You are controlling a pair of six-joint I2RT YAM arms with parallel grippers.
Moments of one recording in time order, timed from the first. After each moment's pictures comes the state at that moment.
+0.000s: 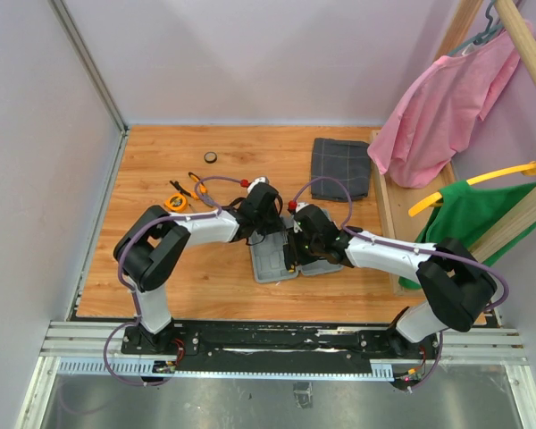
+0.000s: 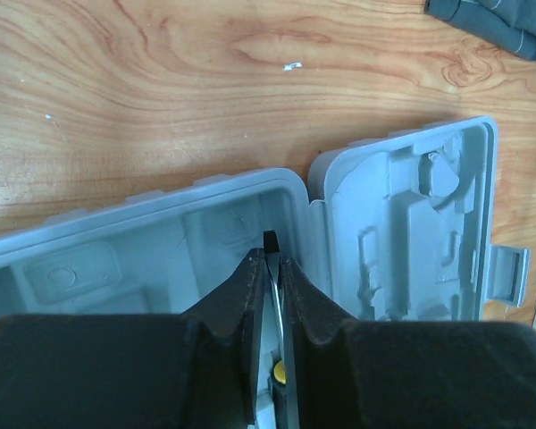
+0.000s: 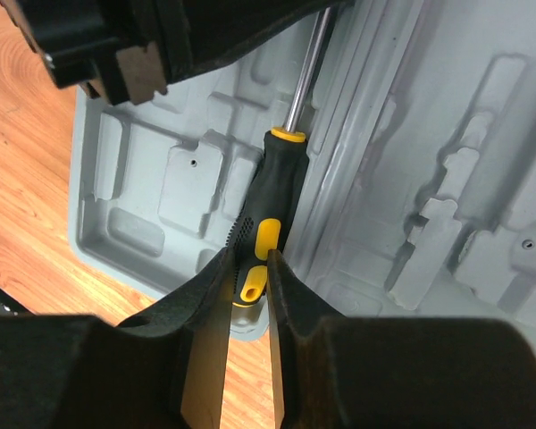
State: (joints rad) left arm -0.72 1.81 1.00 0.03 -0.11 -0.86; right arm 0.81 1.50 0.78 -0.18 -0.07 0.44
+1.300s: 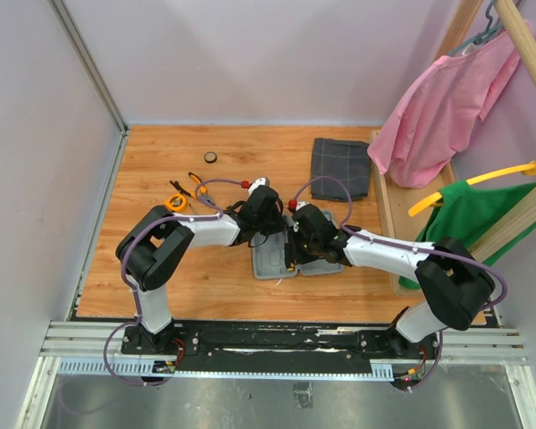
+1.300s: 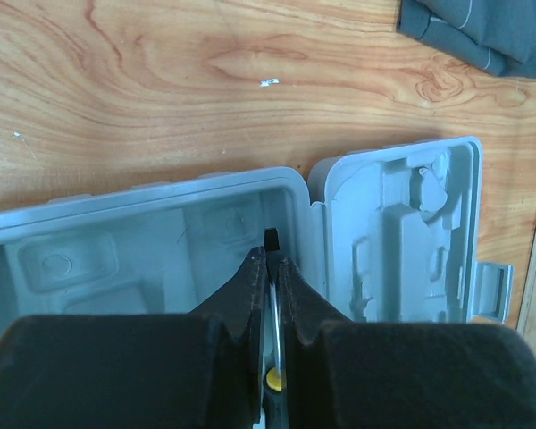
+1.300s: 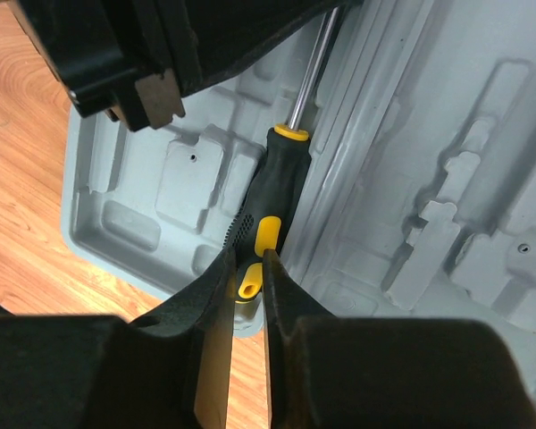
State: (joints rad) left arm -0.73 1.84 0.98 0.13 -0.12 -0.88; right arm 0.81 1.52 0.80 -0.20 -0.02 0.47
